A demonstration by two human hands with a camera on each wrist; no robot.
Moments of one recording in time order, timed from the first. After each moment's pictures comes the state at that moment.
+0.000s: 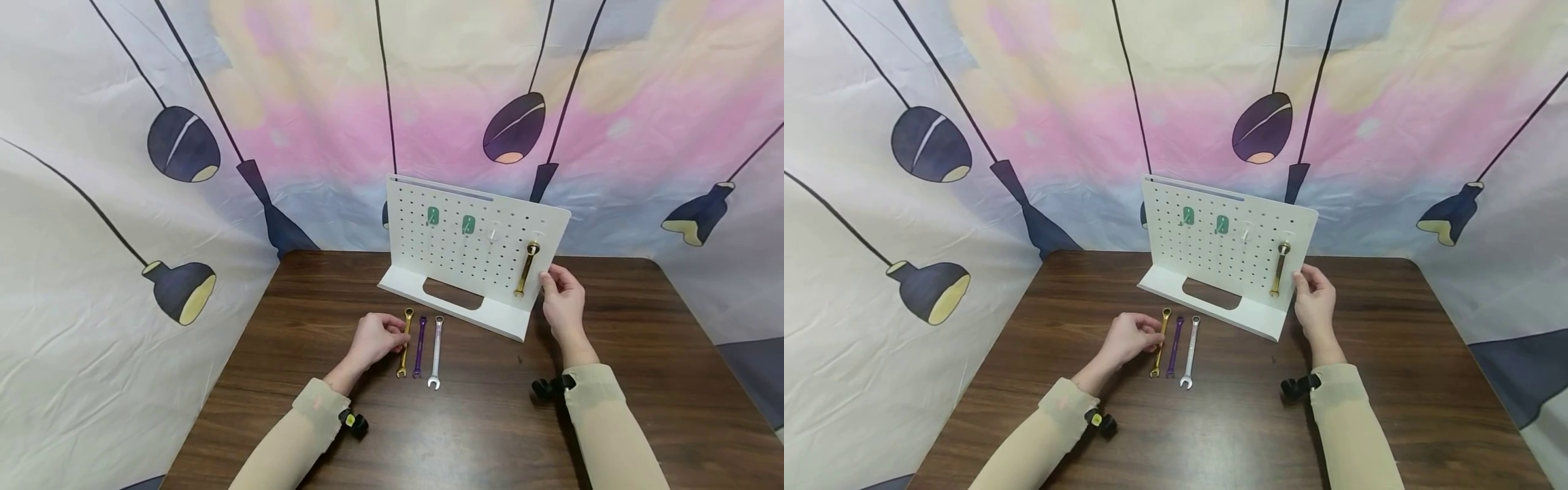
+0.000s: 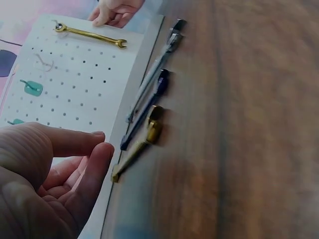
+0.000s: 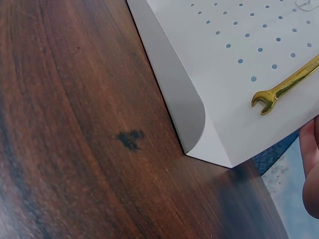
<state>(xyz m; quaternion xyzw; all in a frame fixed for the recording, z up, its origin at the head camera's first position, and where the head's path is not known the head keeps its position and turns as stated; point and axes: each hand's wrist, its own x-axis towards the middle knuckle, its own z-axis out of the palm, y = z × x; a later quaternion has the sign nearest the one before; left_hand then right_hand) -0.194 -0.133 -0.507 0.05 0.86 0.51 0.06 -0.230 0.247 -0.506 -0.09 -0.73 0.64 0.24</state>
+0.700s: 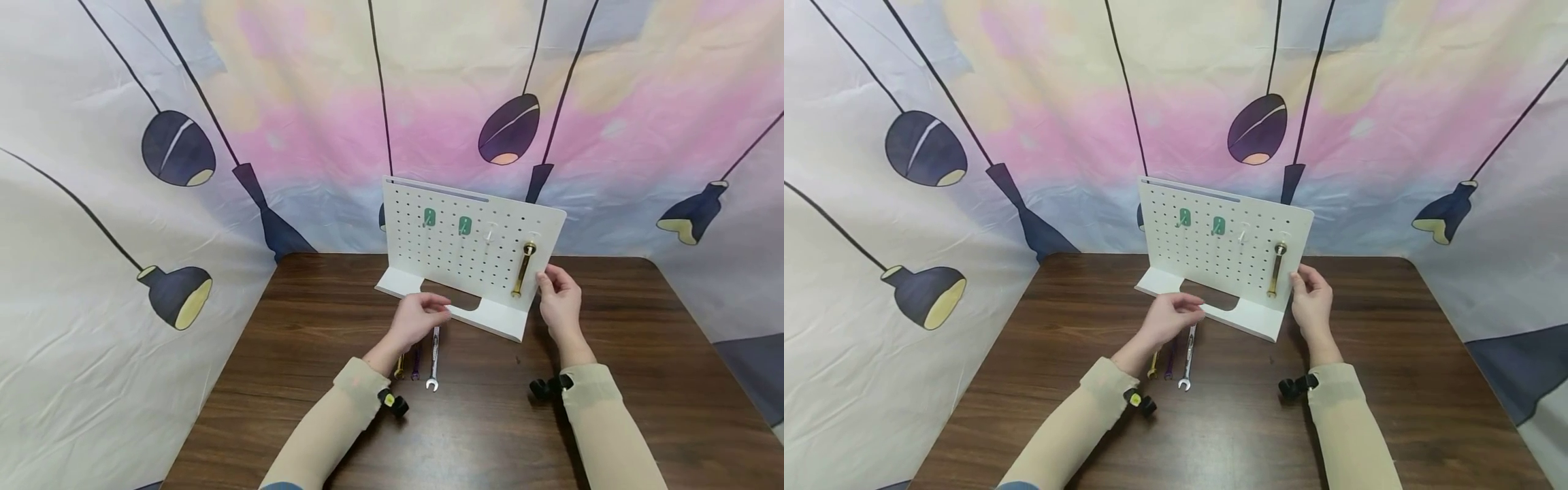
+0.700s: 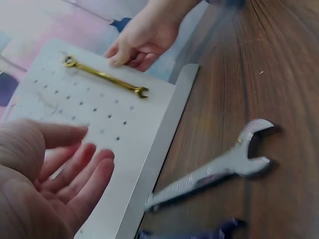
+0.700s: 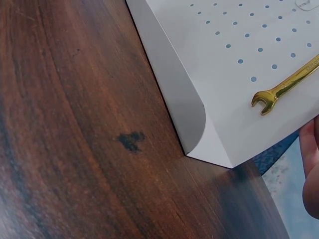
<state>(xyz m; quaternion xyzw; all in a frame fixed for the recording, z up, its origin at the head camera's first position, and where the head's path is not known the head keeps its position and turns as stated) -0.220 -0.055 -0.479 0.15 0.82 0.55 0.06 -0.232 0.247 -0.506 -0.09 -0.73 0.64 0.24</state>
